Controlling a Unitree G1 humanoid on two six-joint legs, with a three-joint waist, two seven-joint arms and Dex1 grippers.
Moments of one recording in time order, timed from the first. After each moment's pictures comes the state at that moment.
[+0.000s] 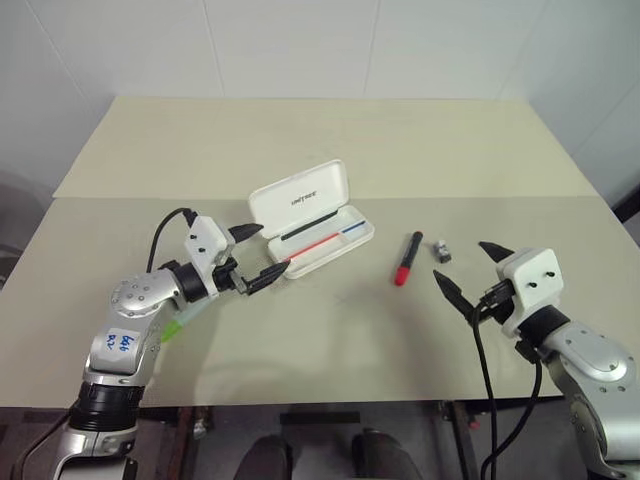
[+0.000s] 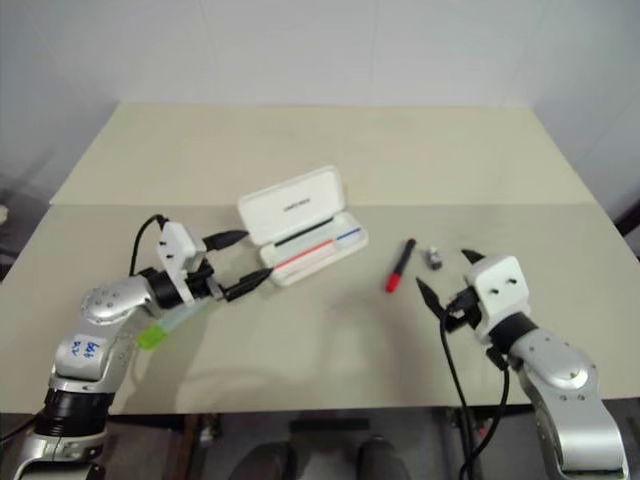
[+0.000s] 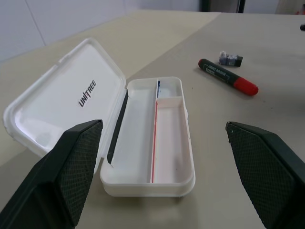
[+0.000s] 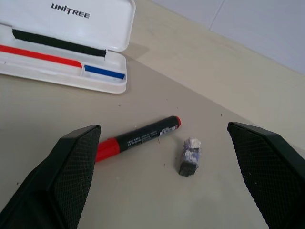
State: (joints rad) left arm -0.31 0.55 0.06 -0.14 -0.33 0.24 -0.73; right arm 0.06 -0.55 -0.25 -0.59 0.27 0.44 0.47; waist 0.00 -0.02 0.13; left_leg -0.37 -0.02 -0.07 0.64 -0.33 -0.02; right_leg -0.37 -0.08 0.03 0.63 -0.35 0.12
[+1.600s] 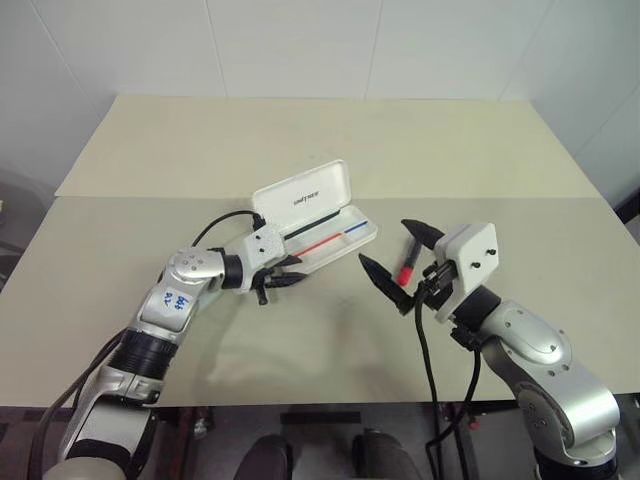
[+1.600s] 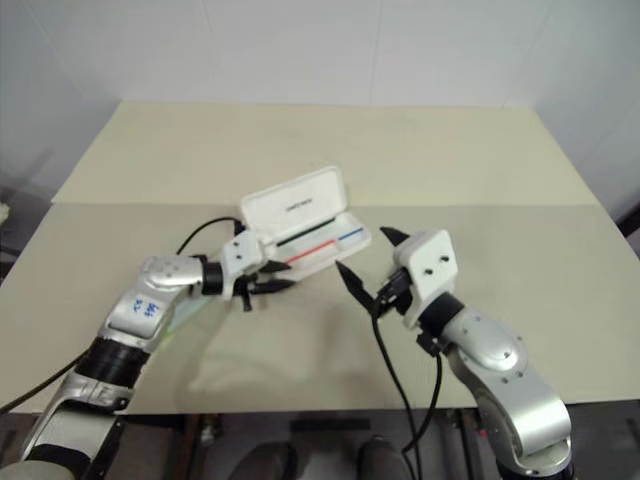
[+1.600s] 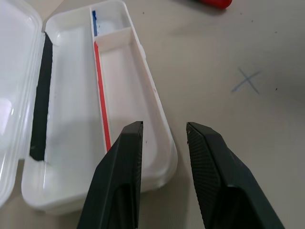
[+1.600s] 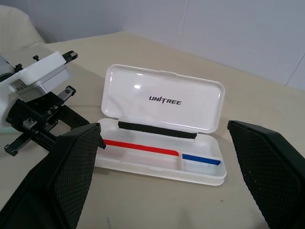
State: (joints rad) left arm -0.59 0.54 -0.21 0.14 -0.09 0.29 -0.92; right arm -0.15 -0.42 0.00 -0.80 0.39 0.66 0.33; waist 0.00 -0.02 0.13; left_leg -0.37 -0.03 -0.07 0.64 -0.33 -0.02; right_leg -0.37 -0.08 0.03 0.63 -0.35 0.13
